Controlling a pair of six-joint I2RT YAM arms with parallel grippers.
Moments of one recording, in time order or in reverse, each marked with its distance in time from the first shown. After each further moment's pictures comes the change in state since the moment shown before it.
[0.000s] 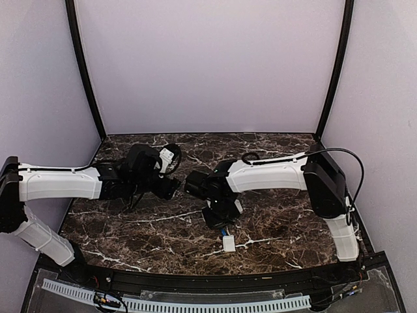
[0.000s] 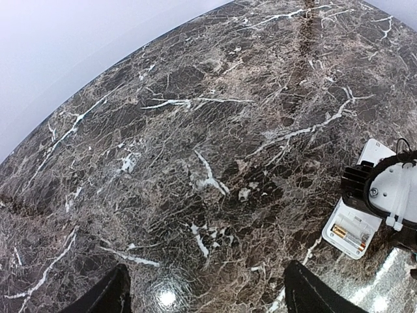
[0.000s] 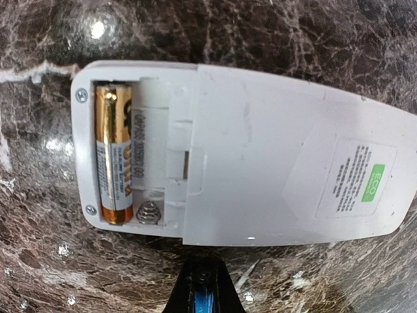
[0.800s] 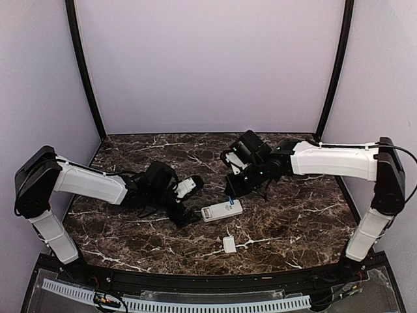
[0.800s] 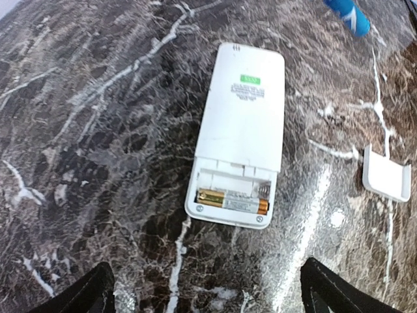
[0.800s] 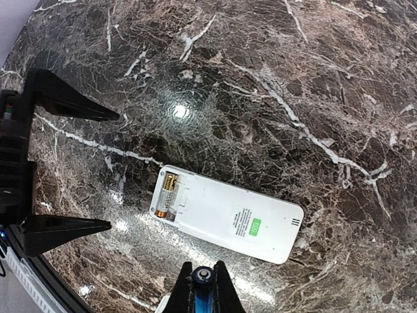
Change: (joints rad) left arm 0.000 0.231 -0.032 0.141 0.497 0.173; right arm -0.189 -0.502 -0.423 0.469 -0.146 -0.302
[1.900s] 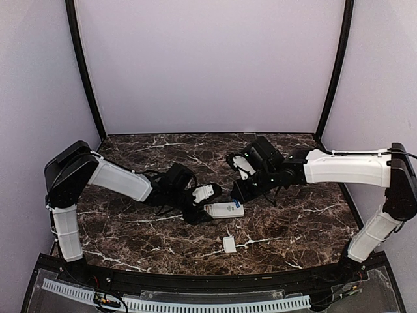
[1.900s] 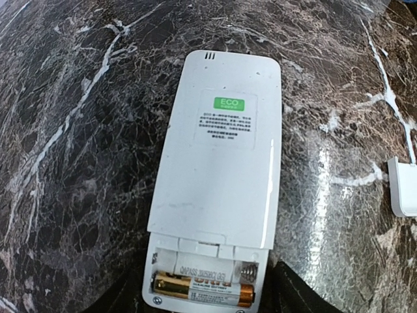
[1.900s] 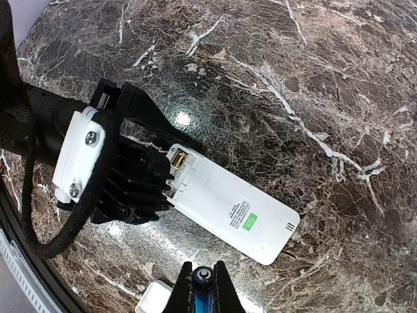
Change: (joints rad) left arm -0.020 0.295 0.194 0.042 0.109 0.229; right arm -0.008 -0.116 -0.167 0.114 -0.007 -0.069
